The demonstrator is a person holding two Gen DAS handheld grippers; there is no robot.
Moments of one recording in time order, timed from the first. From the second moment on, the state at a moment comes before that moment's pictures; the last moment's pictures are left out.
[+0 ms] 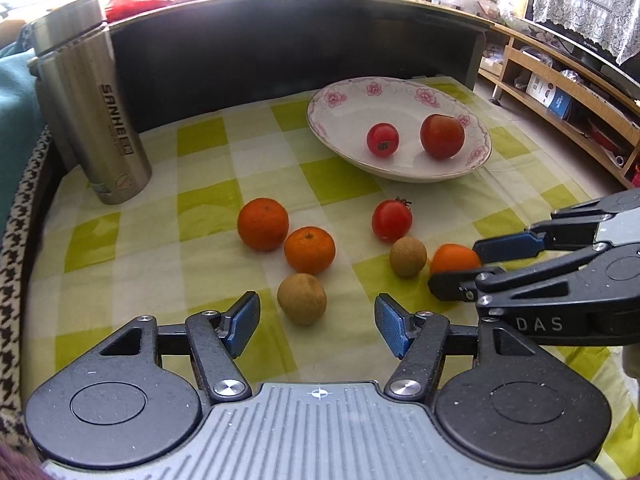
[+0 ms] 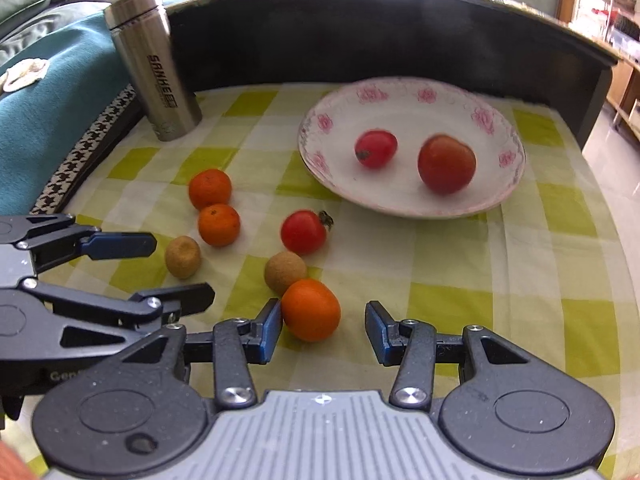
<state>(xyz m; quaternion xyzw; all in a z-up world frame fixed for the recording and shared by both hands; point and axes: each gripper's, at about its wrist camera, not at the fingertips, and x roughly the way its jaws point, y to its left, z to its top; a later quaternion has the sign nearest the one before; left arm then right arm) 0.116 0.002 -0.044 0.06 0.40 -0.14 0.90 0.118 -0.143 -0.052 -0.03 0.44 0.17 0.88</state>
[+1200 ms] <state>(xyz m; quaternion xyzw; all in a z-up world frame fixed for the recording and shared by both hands) 0.109 -0.008 -0.049 0.07 0.42 -0.16 0.89 0.107 -0.142 -0.053 -0.04 0.44 0.18 0.88</state>
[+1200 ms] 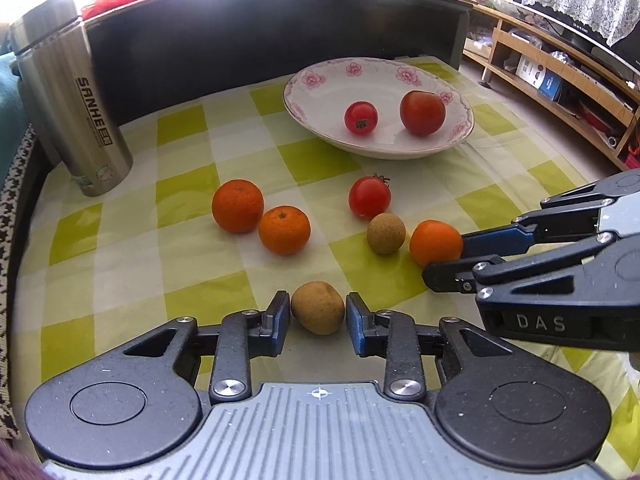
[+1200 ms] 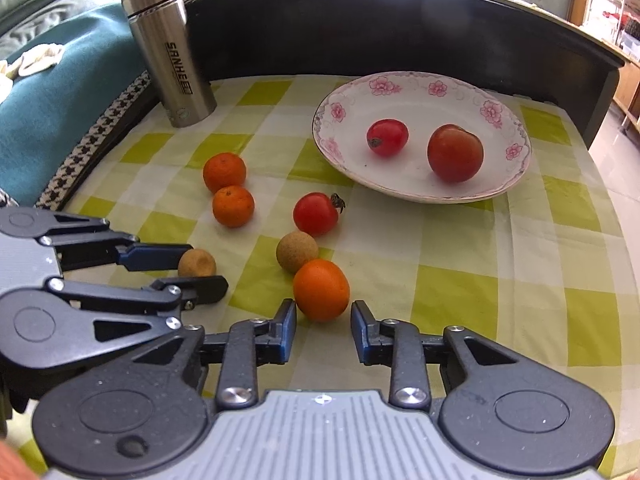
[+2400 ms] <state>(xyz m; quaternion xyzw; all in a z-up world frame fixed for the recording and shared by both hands) 0.108 -0.025 -0.028 0.10 0.40 -0.15 0.90 0.097 -0.138 -0.030 -0.07 0.41 0.16 0.90</state>
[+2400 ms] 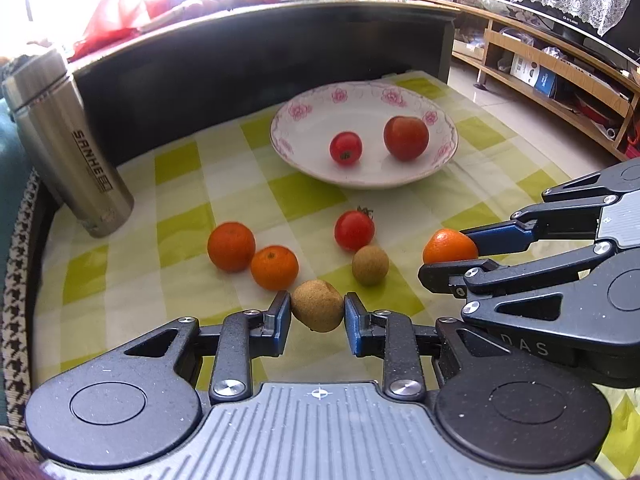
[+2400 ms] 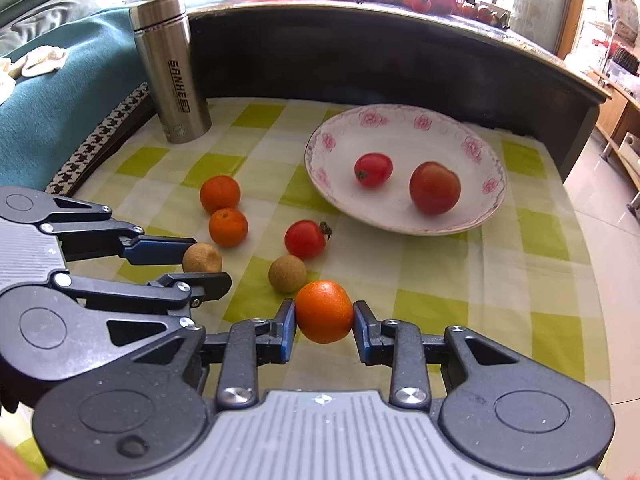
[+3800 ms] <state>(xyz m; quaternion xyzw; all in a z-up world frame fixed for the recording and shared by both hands) 0.195 -0.071 -0.017 0.14 0.35 -0.16 0.92 0.183 -0.176 -0.022 -0.03 0.38 0.10 0.92</state>
